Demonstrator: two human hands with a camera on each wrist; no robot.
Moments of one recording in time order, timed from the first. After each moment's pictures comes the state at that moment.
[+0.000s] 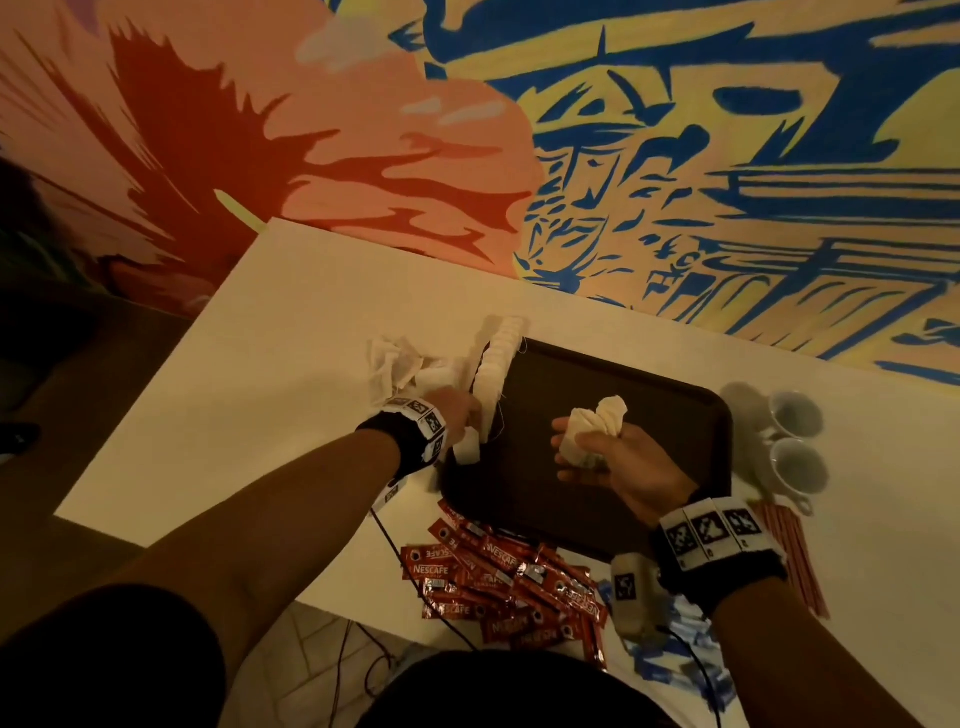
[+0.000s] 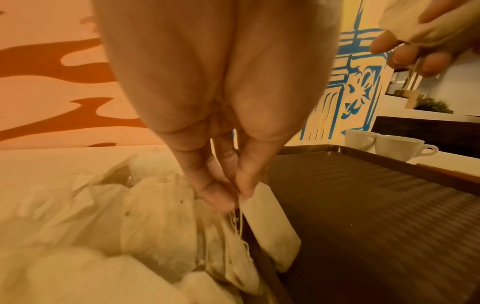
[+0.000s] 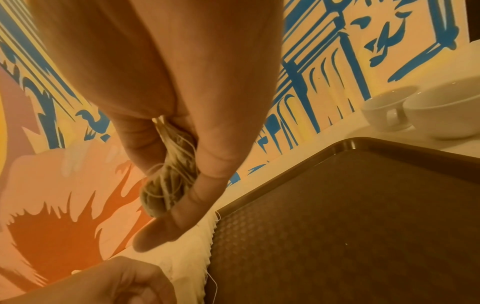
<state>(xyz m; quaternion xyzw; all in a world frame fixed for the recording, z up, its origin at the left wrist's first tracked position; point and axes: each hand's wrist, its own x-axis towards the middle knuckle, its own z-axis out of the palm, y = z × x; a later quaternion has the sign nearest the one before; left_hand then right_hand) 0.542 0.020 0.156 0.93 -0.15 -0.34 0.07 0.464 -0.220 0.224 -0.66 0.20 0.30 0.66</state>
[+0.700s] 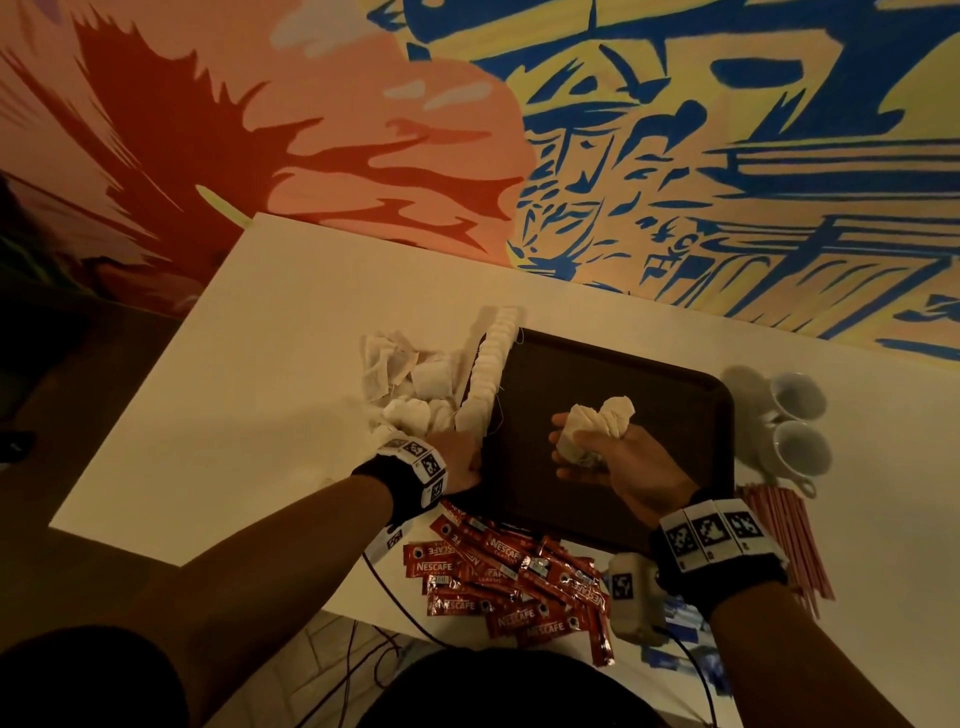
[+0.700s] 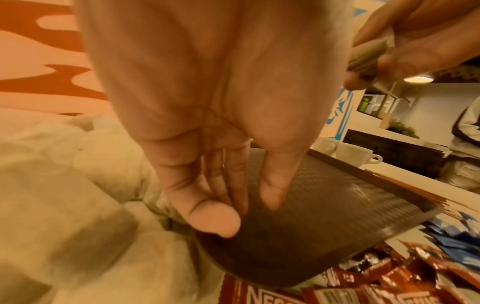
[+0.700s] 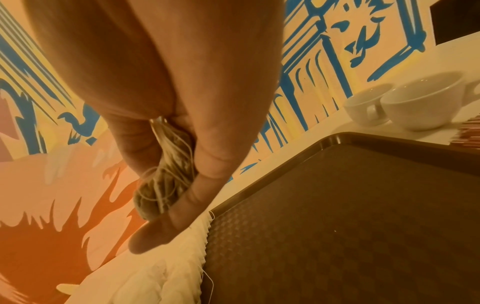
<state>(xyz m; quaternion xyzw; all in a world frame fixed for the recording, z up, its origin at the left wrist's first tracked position) 0.499 0.015 0.117 0.90 -0.15 -0.41 0.09 0.456 -0.218 0.218 -0.64 0.21 0.28 0.68</state>
